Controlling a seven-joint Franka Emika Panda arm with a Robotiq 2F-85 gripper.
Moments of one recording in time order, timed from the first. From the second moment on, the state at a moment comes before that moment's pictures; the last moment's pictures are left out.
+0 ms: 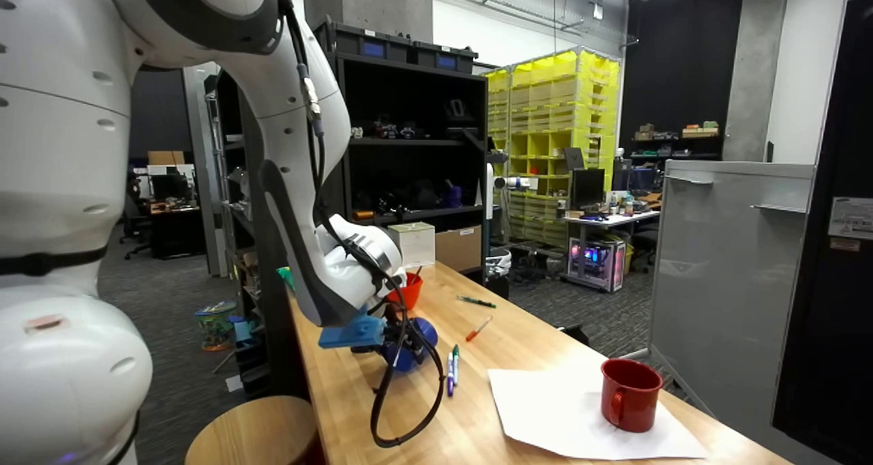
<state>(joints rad) 0.02 0.17 -0.06 -2.51 -1.52 2.92 1.26</state>
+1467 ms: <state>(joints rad) 0.04 0.13 0.06 -2.41 -0.67 2.58 0.29</state>
